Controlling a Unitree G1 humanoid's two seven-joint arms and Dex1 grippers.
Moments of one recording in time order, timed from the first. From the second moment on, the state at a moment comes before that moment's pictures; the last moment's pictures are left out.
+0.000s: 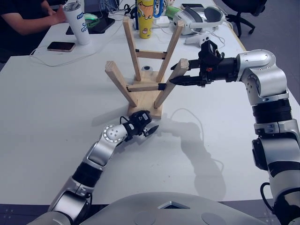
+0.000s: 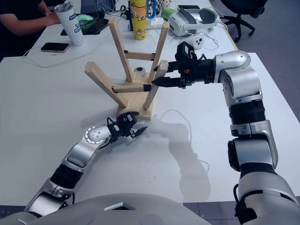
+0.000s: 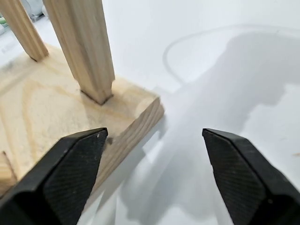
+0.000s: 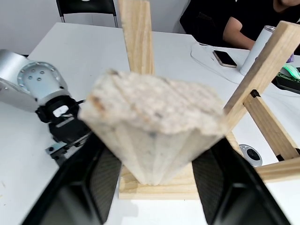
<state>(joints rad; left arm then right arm) -0.09 0.31 -0.40 -0.12 0.06 0.29 -0.57 -0.78 -0.60 0.17 0.30 0.33 0.38 1.34</state>
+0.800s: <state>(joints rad) -0.36 0.27 -0.48 -0.23 0.89 0.17 -0.42 -0.78 -0.60 0.19 0.31 0.36 0.41 1.29</state>
